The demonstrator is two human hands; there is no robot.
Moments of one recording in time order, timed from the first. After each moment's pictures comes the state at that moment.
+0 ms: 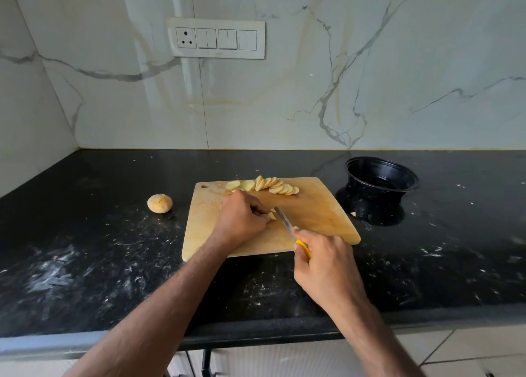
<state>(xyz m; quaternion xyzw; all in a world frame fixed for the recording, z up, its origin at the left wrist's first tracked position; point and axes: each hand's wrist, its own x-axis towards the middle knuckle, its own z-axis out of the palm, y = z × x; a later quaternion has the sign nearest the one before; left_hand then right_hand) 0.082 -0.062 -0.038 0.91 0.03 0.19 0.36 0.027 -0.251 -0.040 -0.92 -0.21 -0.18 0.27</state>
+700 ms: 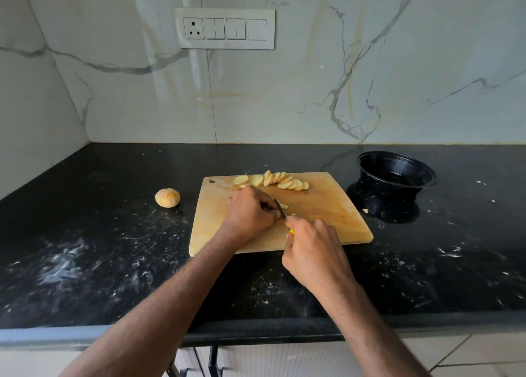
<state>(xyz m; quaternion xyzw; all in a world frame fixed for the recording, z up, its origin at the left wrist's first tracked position) 0.087 -0.061 -0.041 0.92 0.03 0.18 0.35 0.044 -0.219 -0.038 -0.94 -0.23 -0.16 0.20</state>
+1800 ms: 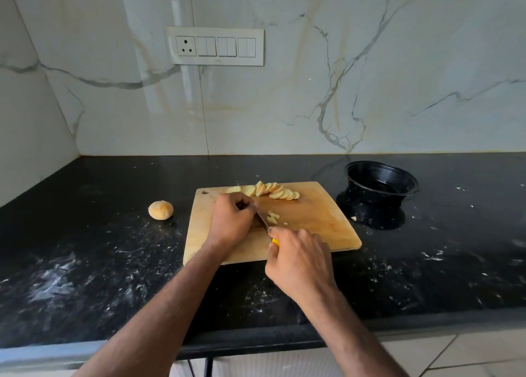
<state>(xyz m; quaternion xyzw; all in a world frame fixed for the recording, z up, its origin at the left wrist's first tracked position) 0.086 -0.048 -0.045 0.83 0.07 0.26 0.49 0.034 -0.209 -0.039 -0.94 -0.20 -0.20 0.19</state>
